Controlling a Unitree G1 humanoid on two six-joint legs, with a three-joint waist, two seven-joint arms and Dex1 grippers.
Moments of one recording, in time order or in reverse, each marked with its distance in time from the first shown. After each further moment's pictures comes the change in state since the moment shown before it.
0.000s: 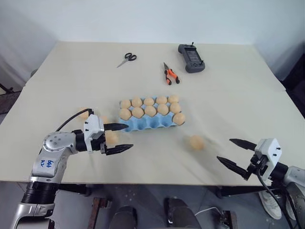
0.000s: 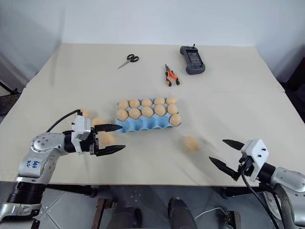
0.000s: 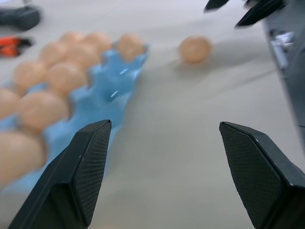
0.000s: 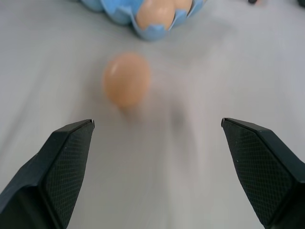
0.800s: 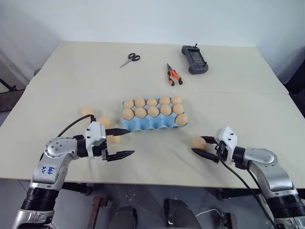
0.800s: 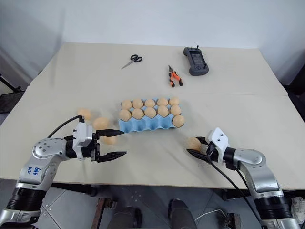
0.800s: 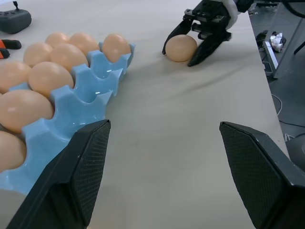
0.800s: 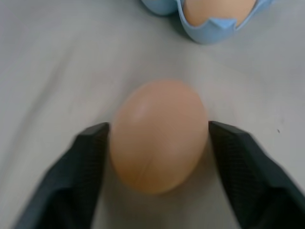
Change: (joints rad) left arm 0.081 0.002 -0.007 -0.042 0.011 -0.041 0.033; right arm -0.351 0.059 0.346 0.212 -0.135 0.065 -0.031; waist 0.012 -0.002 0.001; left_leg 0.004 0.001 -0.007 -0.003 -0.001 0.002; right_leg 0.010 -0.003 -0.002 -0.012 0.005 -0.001
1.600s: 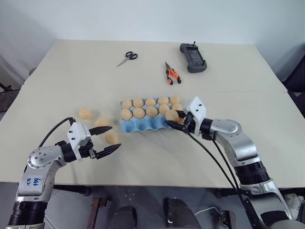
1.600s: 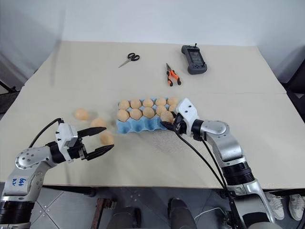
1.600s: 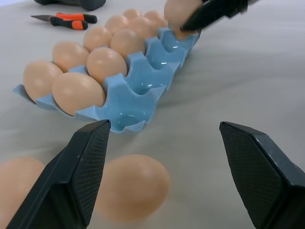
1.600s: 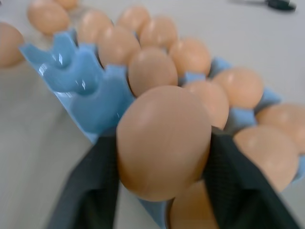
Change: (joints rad) left arm 0.129 0.007 0.145 -0.041 -0.001 0.014 0.152; right arm -0.394 0.210 0.166 0.048 -0.083 0.169 -0.165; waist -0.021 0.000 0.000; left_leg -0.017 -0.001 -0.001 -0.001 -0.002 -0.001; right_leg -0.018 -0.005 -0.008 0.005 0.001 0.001
